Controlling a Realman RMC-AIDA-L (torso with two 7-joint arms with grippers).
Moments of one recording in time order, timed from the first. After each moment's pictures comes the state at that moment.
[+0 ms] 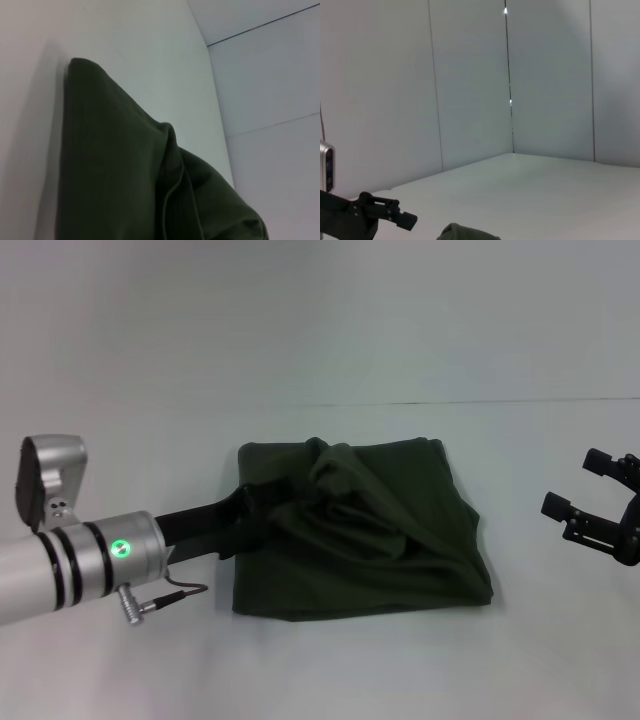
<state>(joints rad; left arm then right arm) -0.67 -2.14 0.70 0.43 1.89 1.13 -2.34 0.40 2.02 -0.47 -0.48 -1.75 -1.52 0.99</state>
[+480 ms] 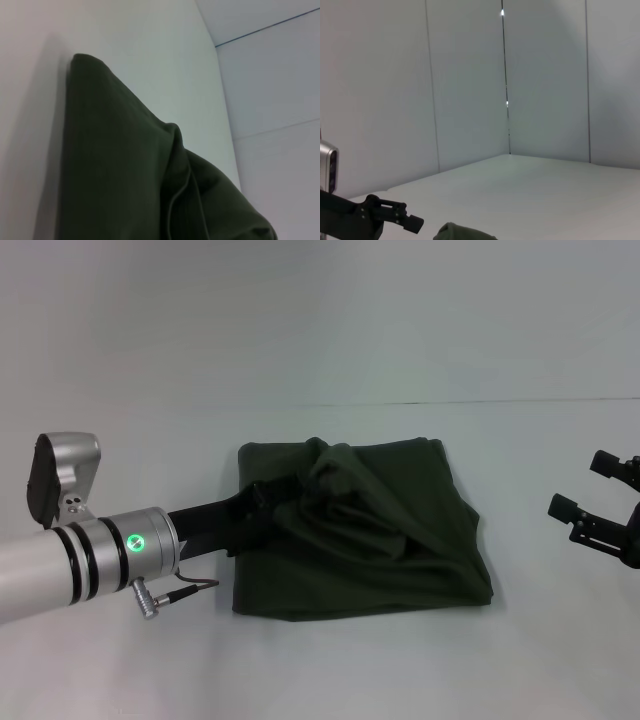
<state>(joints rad) -0.71 -2.15 0.70 0.39 1.89 1.07 -2.35 0.39 2.02 -0.45 -0.48 -1.75 -1.53 0.98</state>
